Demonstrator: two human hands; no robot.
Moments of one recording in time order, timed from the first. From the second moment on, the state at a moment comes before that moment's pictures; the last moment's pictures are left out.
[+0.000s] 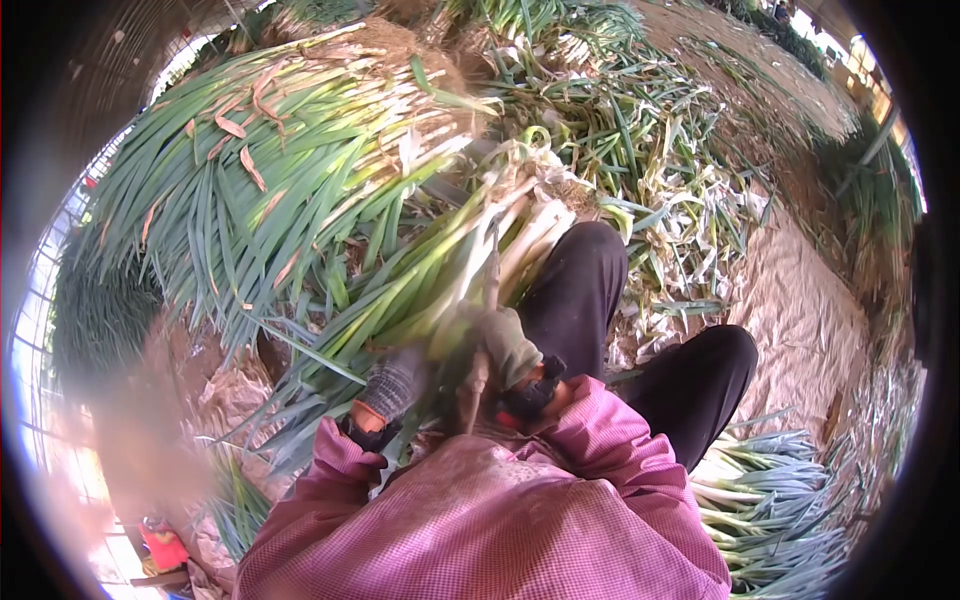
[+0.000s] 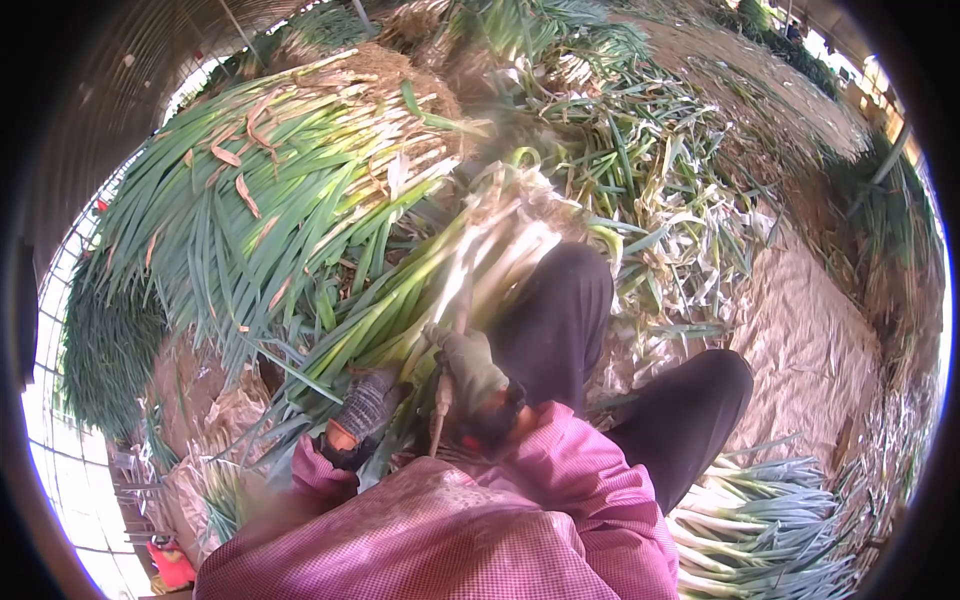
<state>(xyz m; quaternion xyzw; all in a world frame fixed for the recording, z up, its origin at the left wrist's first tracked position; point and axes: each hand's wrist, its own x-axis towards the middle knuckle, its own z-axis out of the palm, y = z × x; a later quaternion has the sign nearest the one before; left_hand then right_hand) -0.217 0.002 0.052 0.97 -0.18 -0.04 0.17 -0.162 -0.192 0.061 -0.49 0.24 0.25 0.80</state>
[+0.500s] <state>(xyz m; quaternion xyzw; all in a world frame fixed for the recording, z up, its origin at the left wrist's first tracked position) -0.245 0.017 0.041 0.97 -0.10 -0.03 0.22 -0.159 -0.208 0.054 -0.53 0.10 0.30 0.79</state>
